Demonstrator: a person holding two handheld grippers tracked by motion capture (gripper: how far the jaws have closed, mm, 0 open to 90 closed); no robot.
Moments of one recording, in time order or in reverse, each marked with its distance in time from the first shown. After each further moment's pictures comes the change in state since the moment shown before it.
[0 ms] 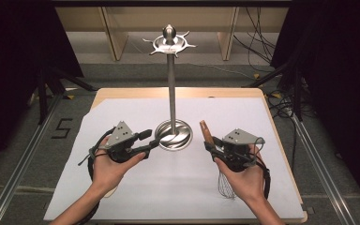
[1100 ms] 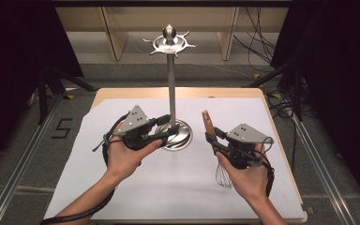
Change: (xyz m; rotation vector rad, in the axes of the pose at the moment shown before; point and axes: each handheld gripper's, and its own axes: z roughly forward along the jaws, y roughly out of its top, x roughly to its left) left arm -0.022 0.048 0.022 -0.110 -0.094 0.022; right arm 0.003 0.021 -0.016 -0.132 -0.010 -0.045
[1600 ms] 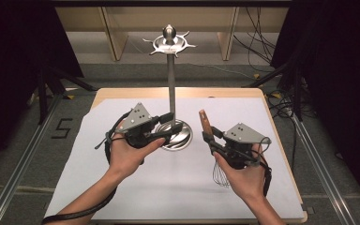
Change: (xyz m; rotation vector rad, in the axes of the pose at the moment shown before) left arm -0.004 0.008 0.005 -0.014 -0.026 -0.009; right arm 0.007 0.004 0.002 -0.019 0.003 -0.011
